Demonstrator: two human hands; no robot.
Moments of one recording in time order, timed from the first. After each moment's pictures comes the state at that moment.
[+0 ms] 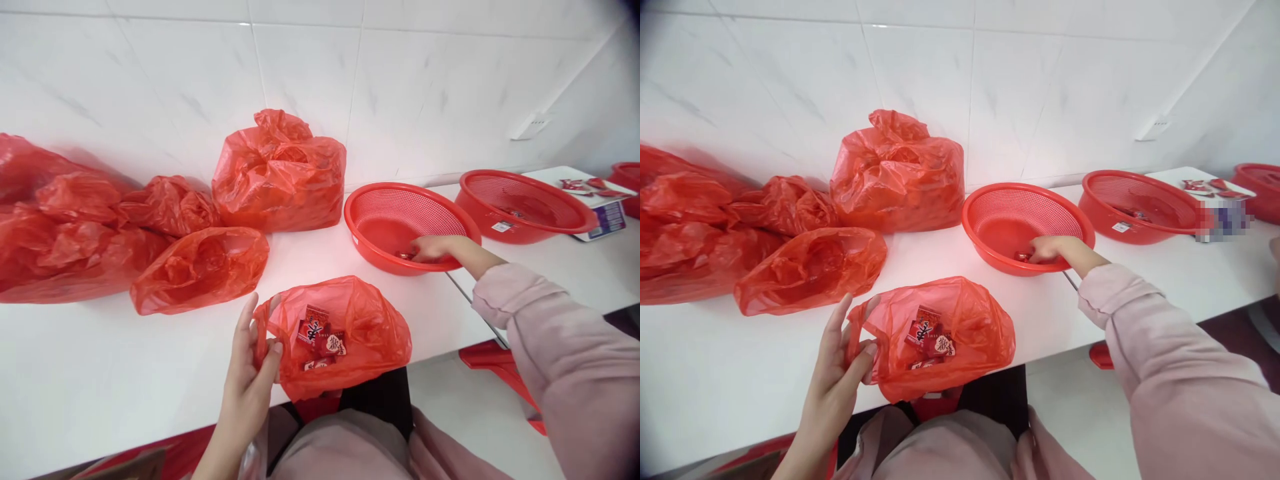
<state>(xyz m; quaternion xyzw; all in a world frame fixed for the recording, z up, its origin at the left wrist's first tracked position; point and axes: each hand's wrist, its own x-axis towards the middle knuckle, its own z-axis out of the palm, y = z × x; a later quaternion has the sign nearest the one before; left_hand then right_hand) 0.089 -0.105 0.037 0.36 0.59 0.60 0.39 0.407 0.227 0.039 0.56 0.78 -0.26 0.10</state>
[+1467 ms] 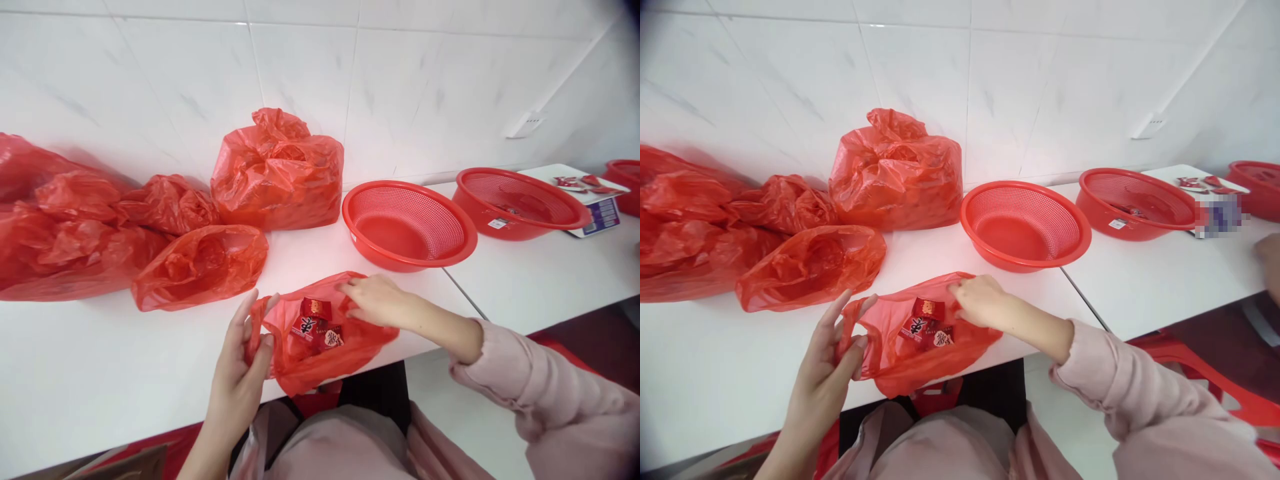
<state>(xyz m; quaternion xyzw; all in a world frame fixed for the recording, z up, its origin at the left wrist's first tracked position) 0.077 -0.109 0.041 0.41 0.62 0.57 0.33 0.274 0.056 0.052 0.34 0.93 -0.11 0.09</state>
